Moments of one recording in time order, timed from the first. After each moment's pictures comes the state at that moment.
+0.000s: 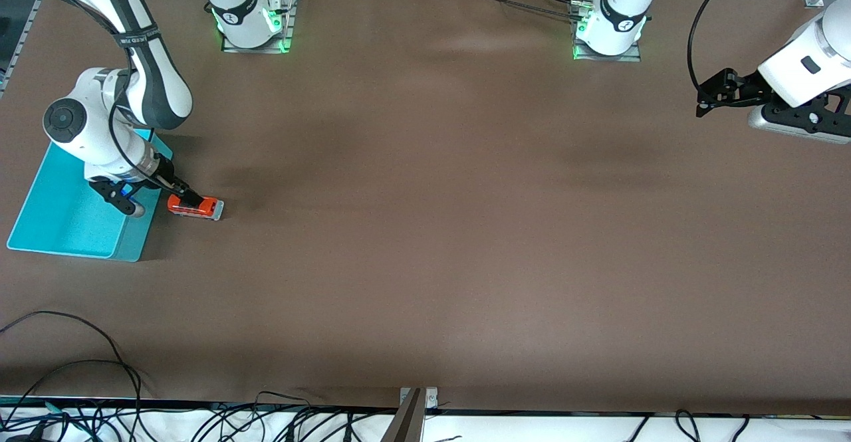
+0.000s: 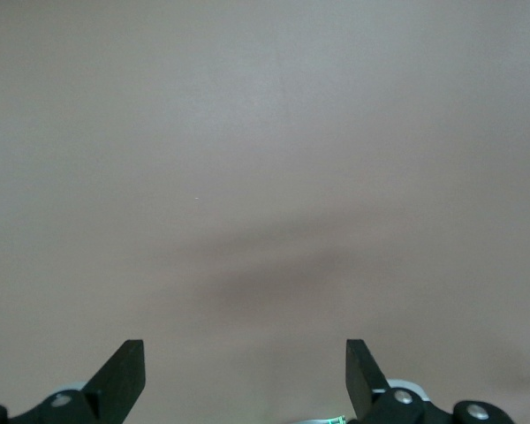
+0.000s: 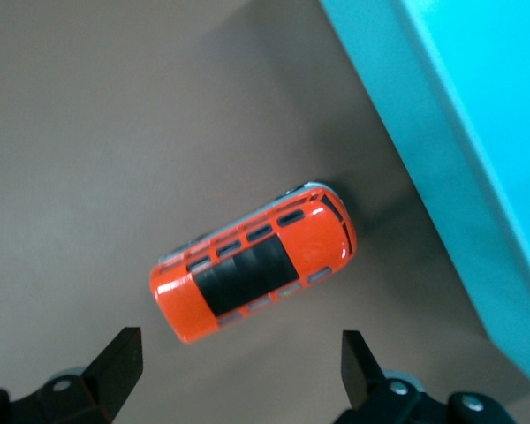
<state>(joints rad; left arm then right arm) 0.00 -0.04 -0.05 -1.67 0.00 1.53 0.14 -0.02 0.25 -0.05 -2.24 0.00 2.50 0.58</state>
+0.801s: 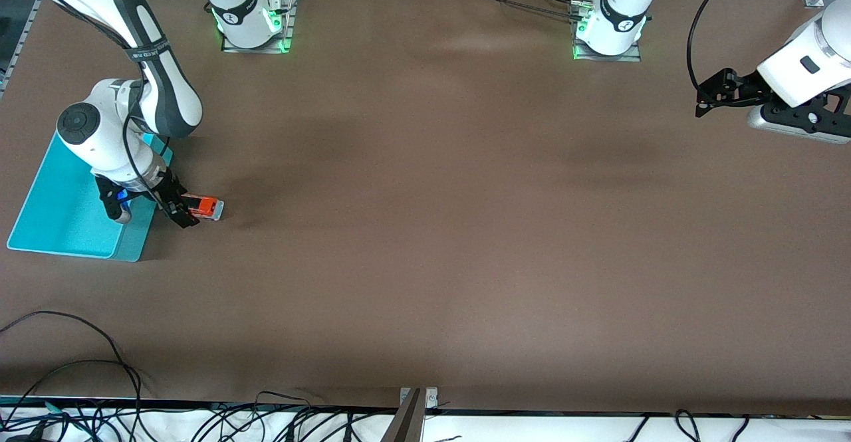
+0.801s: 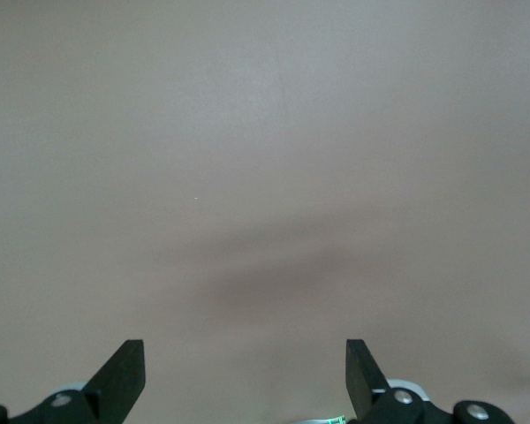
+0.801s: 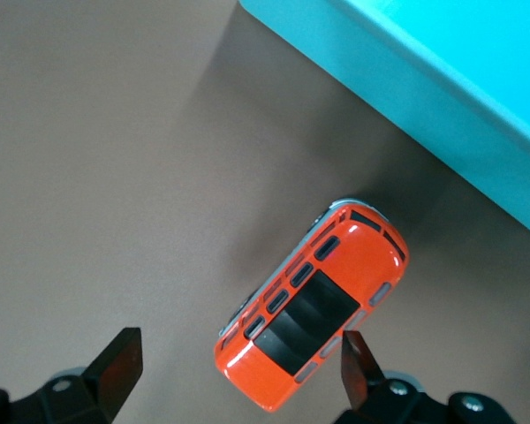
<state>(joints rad) 0.00 -0.04 -0.05 -1.67 0.00 1.53 0.14 -0.02 0.31 -0.04 -2.22 0.00 2.65 0.96</state>
